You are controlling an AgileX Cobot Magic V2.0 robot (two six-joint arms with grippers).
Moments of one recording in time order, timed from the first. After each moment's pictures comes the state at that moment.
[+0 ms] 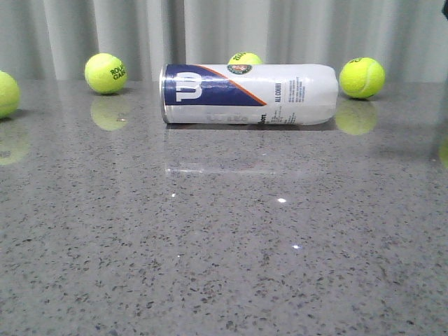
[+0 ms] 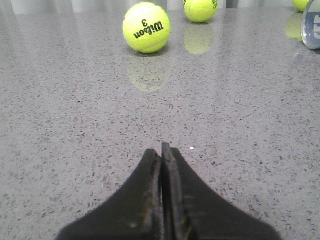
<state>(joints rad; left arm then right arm) -0.07 0.00 0.00 0.00 0.30 0.03 0.26 1.31 -1.28 -0.07 1.02 0.32</state>
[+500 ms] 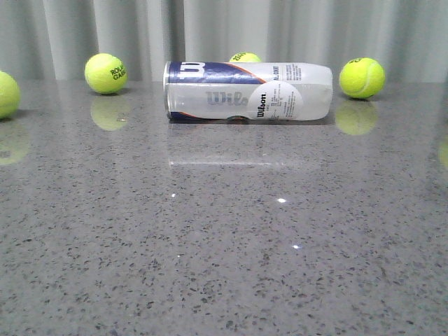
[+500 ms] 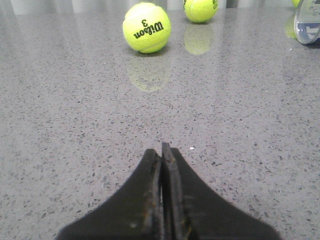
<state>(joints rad) -0.07 0.00 0.00 0.00 0.30 0.03 0.21 0.94 -0.92 -0.06 0.88 0.33</state>
